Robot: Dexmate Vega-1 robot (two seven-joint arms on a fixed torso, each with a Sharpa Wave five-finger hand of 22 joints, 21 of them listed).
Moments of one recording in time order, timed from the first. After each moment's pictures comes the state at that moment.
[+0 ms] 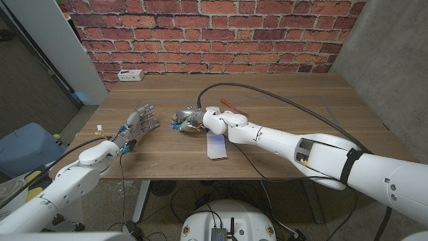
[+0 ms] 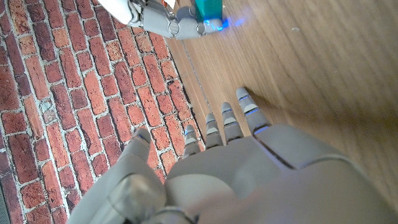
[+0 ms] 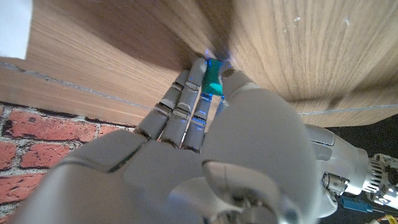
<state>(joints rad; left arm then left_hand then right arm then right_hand) 1.24 0.85 0.13 -1.62 -0.79 -0.08 0.00 0.11 0.08 0.46 -0.06 0.18 0.04 -0.10 0.19 0.18 0.08 0.05 0.23 0.20 0.16 0.12 0.19 0.19 0.22 0.21 0.21 0.20 -0.26 -0.11 -1.24 -1.01 -0.53 0.01 0.09 1.25 0.13 0.34 -0.16 0.18 0.87 -0.08 0.30 0.22 0.76 -0.05 0.43 0.31 0.81 -0.09 0.74 0.65 0.66 -0.04 0.43 0.23</state>
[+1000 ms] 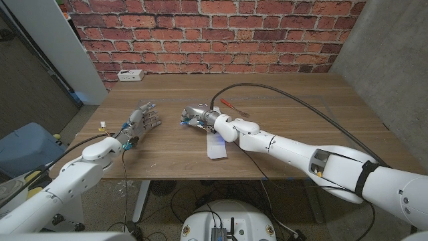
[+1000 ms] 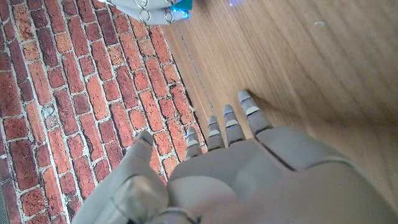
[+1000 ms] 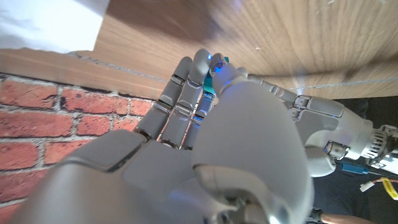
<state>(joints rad) 1.17 0.84 0.17 -1.58 -0.78 -0.07 -0.04 0.10 0.08 0.46 -0.05 0.18 0.04 -0.10 0.19 0.18 0.08 0.05 0.22 0.20 0.16 0.12 0.19 0.19 0.22 0.21 0.21 0.20 -0.38 -0.25 -1.15 -1.23 -0.59 -0.04 -0.14 1.35 0.16 0.31 -0.16 0.17 0.99 -0.05 0.33 0.25 0.77 -0.05 0.47 0.31 0.89 -0.12 0.85 0.88 0.65 -0.06 0.54 0.29</state>
